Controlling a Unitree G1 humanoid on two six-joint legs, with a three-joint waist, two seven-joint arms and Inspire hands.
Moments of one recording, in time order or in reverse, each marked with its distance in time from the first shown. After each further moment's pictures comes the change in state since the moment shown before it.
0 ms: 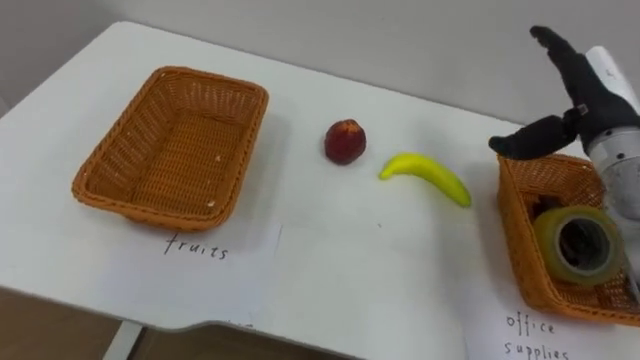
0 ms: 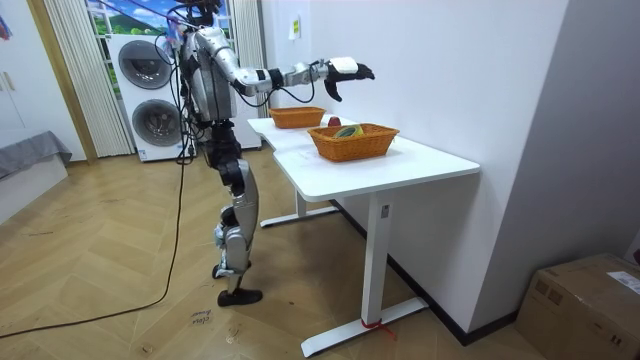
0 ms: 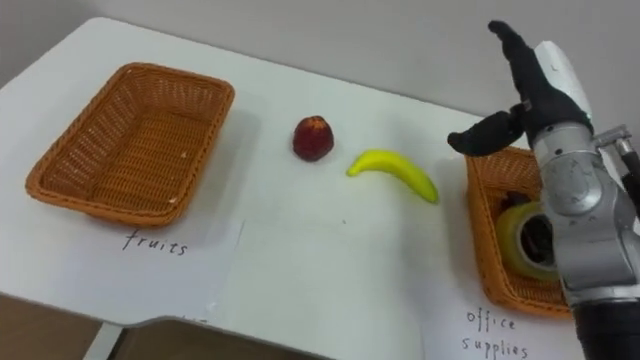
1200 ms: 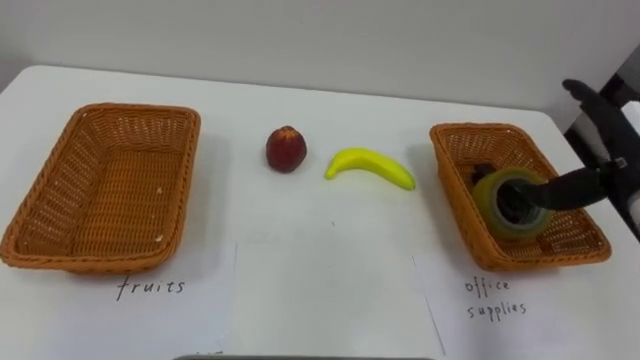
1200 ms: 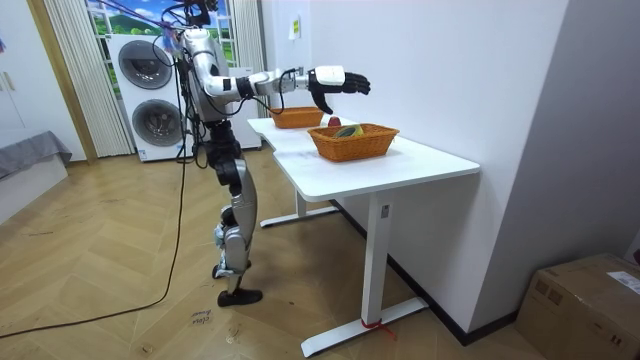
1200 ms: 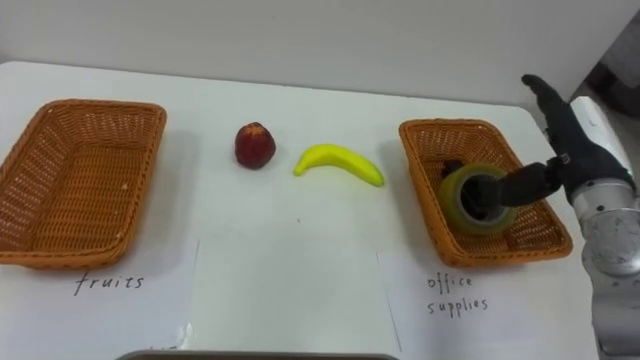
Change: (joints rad) left arm 0.050 -0.043 0.003 0.098 -0.018 -0.039 0.018; right arm 0.250 0.035 -0.220 -0.149 -0.046 -0.015 0.116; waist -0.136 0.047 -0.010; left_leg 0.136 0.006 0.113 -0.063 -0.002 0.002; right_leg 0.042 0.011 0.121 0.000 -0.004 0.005
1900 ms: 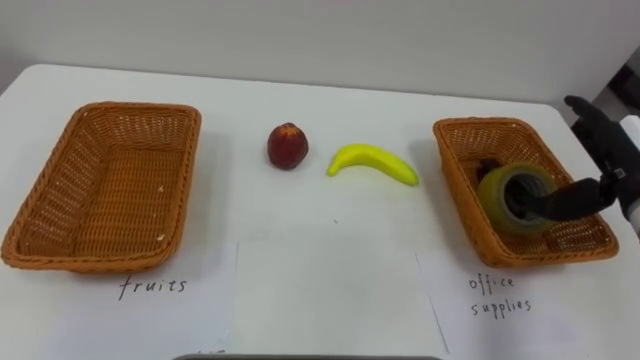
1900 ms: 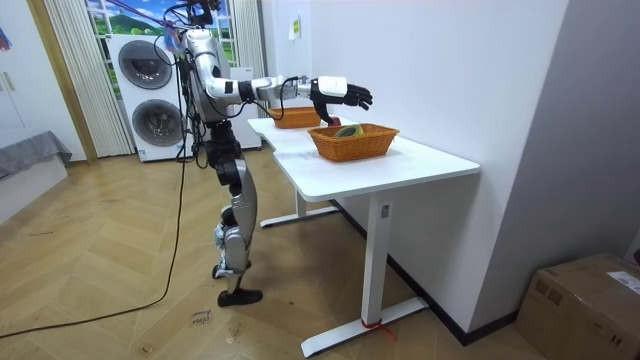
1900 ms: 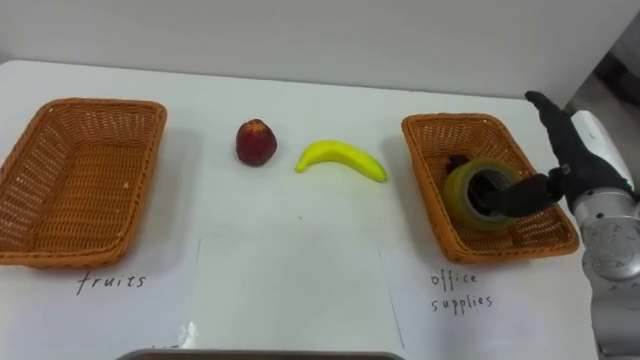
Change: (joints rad) left arm 0.002 -0.002 -0.004 -0.001 0.037 0.003 0.000; right arm 0.001 0.000 0.000 0.073 -0.037 0.004 0.005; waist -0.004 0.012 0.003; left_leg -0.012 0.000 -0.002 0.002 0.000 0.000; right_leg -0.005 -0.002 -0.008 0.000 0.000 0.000
